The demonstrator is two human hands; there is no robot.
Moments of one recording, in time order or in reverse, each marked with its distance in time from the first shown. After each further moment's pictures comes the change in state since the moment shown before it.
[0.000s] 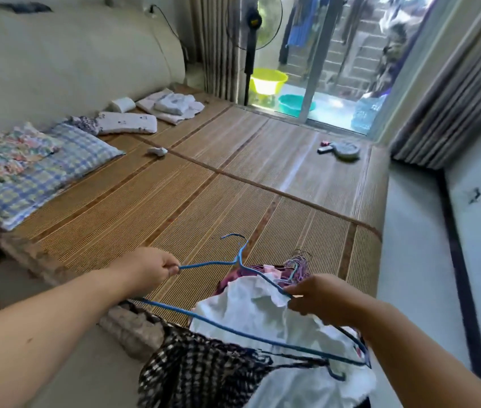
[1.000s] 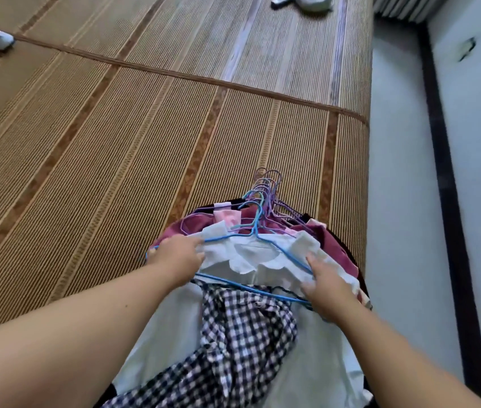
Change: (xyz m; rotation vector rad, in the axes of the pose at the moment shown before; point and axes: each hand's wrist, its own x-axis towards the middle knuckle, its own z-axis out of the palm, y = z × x) left_hand 0.284 0.094 0.266 0.111 -0.206 0.009; right_hand 0.168 0.248 0.181 0.321 0.148 0.607
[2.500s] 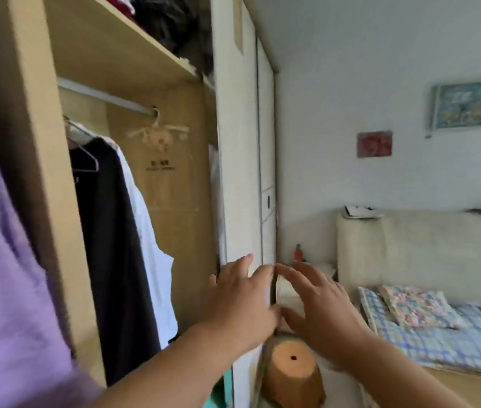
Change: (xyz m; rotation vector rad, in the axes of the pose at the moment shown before) left_hand -0.798 -0.192 -0.177 0.054 1.287 -1.143; right_hand -0.701 -0.470 0.030 -0.229 -0.017 -2.307
